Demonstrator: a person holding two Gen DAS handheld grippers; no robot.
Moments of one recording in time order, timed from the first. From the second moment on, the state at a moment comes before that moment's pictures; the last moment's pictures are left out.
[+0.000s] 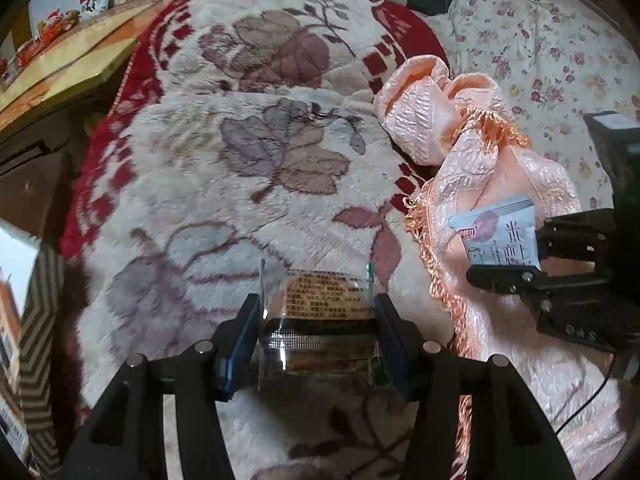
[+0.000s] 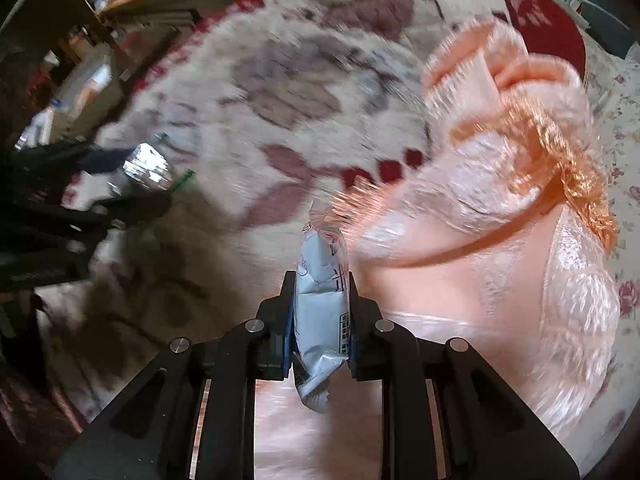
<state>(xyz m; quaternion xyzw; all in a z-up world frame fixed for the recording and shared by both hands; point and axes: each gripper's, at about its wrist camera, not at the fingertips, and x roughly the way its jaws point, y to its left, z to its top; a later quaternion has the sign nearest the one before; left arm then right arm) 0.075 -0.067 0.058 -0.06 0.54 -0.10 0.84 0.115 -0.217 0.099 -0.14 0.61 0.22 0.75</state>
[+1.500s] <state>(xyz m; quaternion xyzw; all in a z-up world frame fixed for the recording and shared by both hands) -0.091 0.160 0.102 -0.12 0.46 0.12 0.87 -0.012 0.073 0.117 -0.08 0.54 0.36 0.76</state>
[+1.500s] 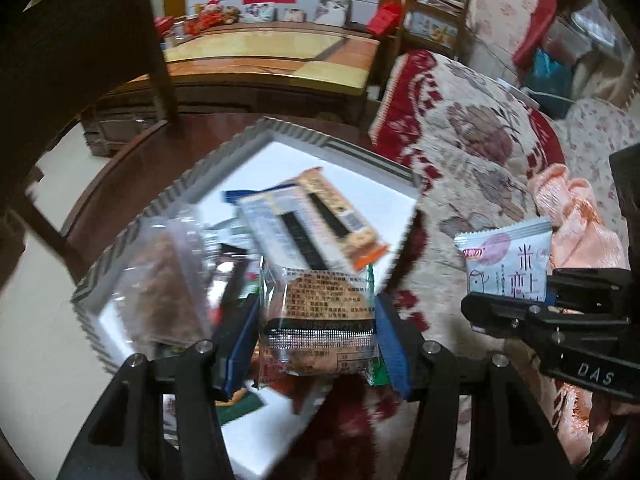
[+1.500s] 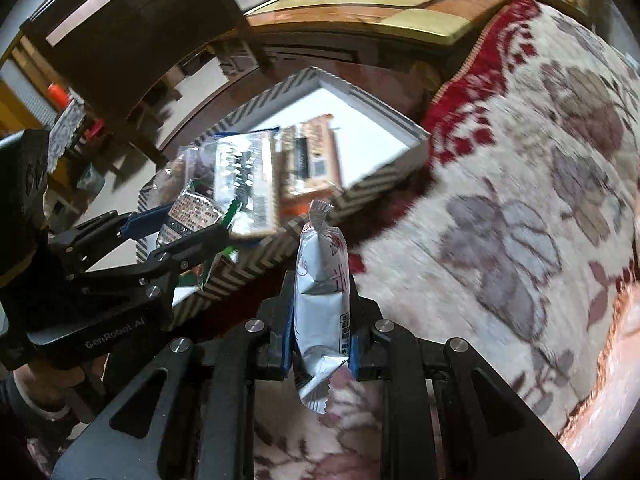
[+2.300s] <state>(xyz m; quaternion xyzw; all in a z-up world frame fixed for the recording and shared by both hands) -0.111 0.214 0.076 -0.14 0.47 0.18 0.85 0.014 0.226 0.092 -0.10 0.56 0.45 0.69</state>
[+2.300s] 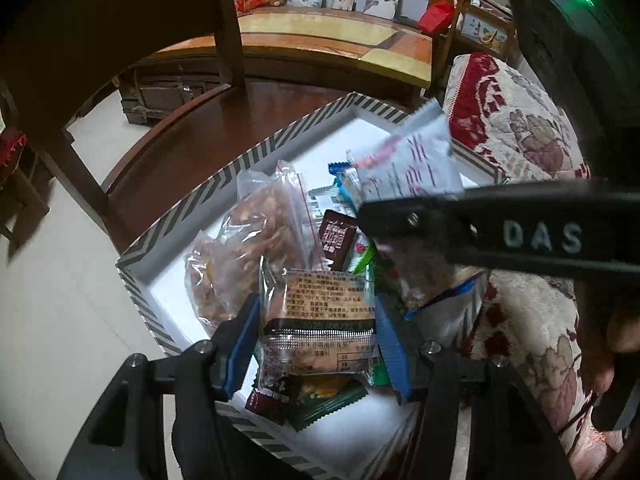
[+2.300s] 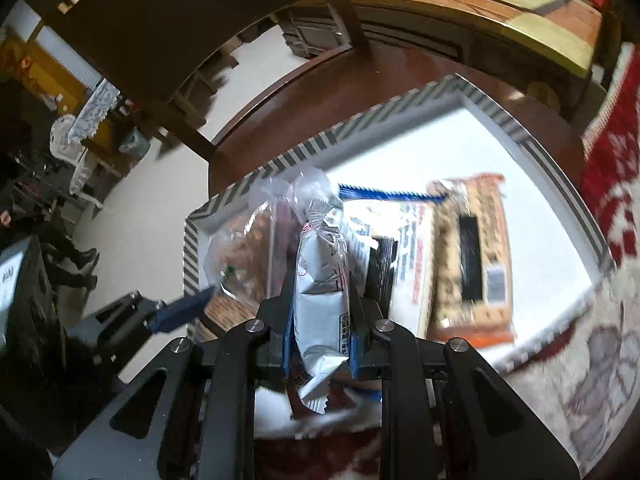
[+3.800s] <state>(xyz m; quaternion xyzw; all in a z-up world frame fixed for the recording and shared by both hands) -0.141 0.171 0.138 -0.10 0.38 0.25 0.88 -0.065 0.079 0.145 -0.04 0.43 0.33 0.84</state>
